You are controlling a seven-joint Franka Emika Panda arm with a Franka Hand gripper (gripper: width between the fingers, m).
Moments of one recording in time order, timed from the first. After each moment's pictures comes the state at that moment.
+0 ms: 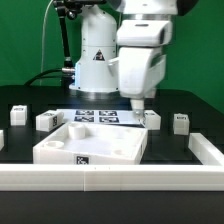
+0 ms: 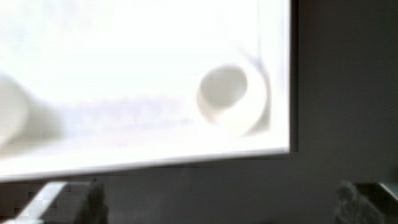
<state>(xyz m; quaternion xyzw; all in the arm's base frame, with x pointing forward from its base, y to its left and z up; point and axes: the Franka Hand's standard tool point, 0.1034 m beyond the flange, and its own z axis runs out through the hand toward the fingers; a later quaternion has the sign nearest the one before) 0.504 0.043 0.065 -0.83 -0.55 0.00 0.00</state>
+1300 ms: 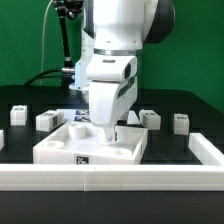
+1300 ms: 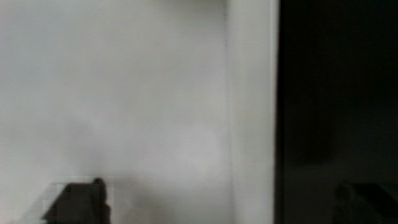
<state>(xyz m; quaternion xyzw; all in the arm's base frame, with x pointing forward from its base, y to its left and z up) 0.471 0.010 0.012 -0.82 -0.57 0.00 0.01</state>
